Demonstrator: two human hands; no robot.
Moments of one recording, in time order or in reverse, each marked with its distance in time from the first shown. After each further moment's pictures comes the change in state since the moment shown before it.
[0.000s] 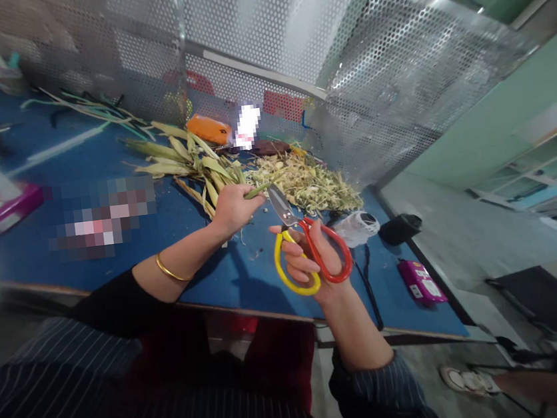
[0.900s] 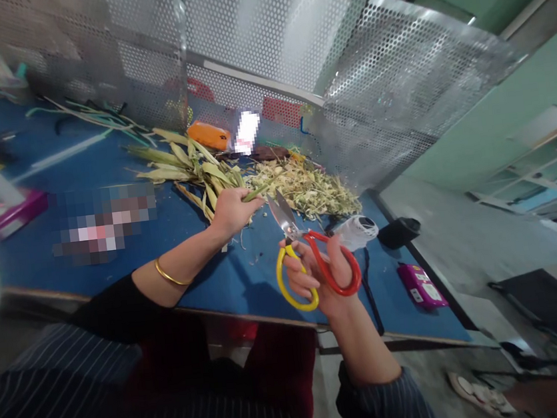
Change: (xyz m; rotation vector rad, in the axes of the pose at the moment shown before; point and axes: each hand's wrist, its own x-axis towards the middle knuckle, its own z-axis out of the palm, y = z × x) left_hand 0.000 0.000 -0.001 -0.074 0.024 -0.038; right_hand -0.018 0.005 -0.011 -0.029 -0.054 -0.003
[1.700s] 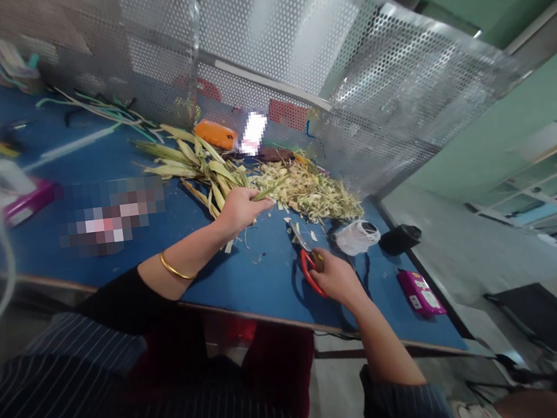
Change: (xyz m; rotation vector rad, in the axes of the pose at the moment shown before) left_hand 0.001 0.004 0.001 -0.237 -0.110 -0.139; right_hand -0.004 -0.011 -0.071 -1.786 0.632 0.161
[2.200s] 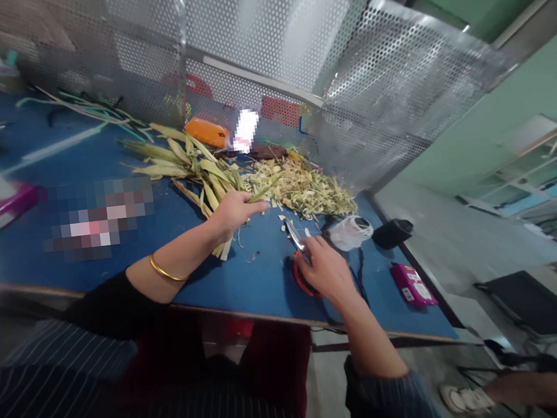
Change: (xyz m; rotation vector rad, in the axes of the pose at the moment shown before) left_hand -0.004 0.001 0.004 -0.118 -0.107 -0.170; right_hand -0.006 -0.024 -0.004 -0.052 0.214 -0.261
